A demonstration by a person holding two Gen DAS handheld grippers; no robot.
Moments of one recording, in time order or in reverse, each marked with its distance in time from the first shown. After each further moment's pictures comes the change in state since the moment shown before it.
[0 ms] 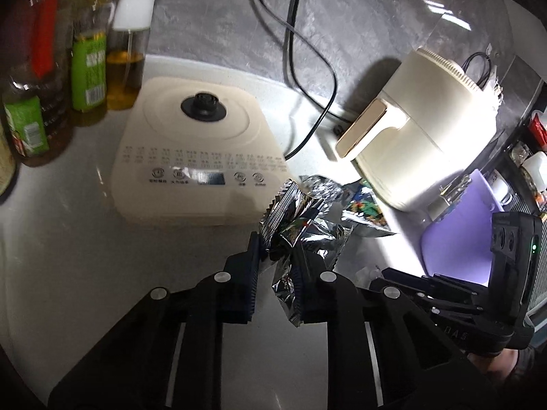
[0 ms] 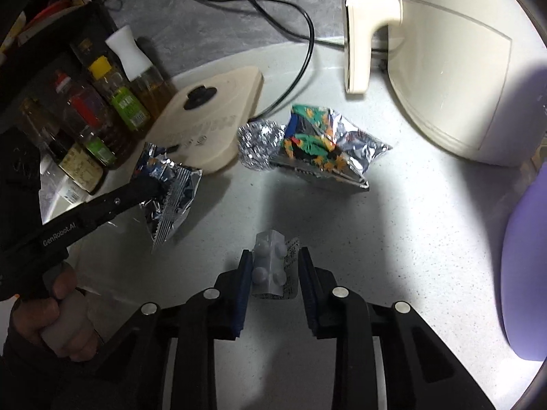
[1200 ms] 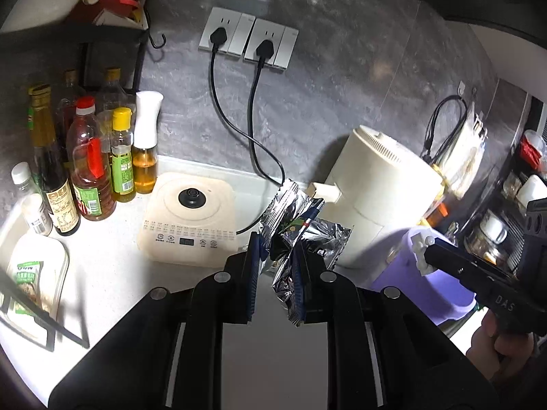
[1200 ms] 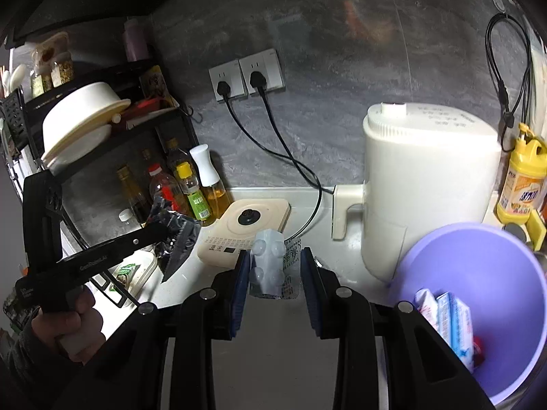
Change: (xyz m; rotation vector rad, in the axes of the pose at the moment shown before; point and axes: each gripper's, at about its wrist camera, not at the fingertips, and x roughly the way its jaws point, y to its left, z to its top) left arm -0.126 -0.131 0.004 0.003 -0.282 0.149; right arm -0.211 -0.037 0.030 -0.199 -0.369 0.132
